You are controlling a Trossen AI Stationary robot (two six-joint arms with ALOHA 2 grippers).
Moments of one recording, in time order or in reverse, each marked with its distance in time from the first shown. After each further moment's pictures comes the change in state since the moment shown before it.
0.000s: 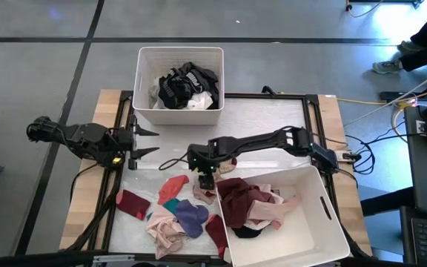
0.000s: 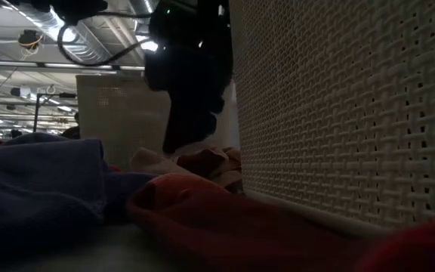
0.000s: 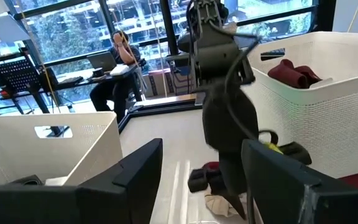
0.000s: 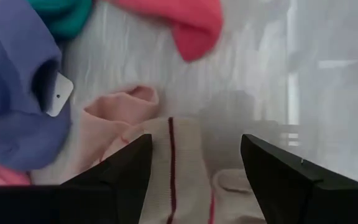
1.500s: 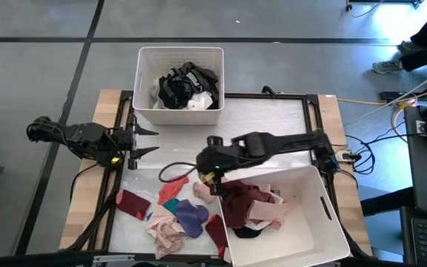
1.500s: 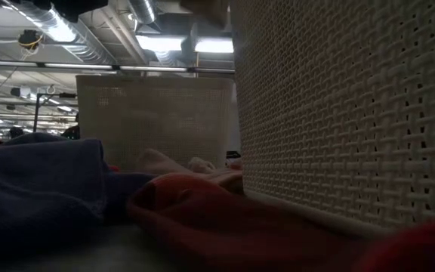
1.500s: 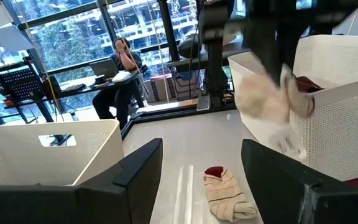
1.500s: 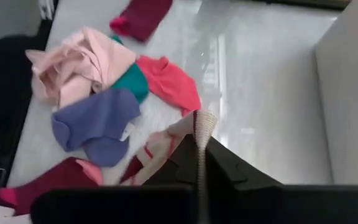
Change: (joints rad) left arm 0.000 -0.002 0.000 0.023 0.002 0.033; right arm 0.194 -0.200 0.458 -0.411 0.363 -0.015
